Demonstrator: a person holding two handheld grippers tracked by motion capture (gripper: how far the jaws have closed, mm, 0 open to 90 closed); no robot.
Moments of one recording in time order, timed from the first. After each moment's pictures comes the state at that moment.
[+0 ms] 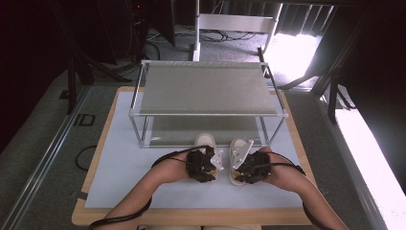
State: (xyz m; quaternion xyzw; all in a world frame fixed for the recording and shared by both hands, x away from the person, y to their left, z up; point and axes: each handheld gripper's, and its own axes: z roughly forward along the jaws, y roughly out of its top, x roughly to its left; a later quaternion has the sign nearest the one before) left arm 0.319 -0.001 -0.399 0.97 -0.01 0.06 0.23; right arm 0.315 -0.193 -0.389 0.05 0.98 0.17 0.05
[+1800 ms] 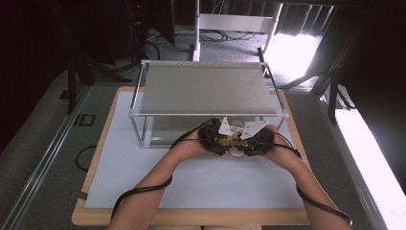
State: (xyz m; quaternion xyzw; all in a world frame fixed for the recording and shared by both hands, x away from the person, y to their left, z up) left arm 0.388 -0.028 -0.400 0.91 0.13 0.17 0.35; right arm 0.379 -0.218 -0.388 0.12 0.93 0.28 0.20
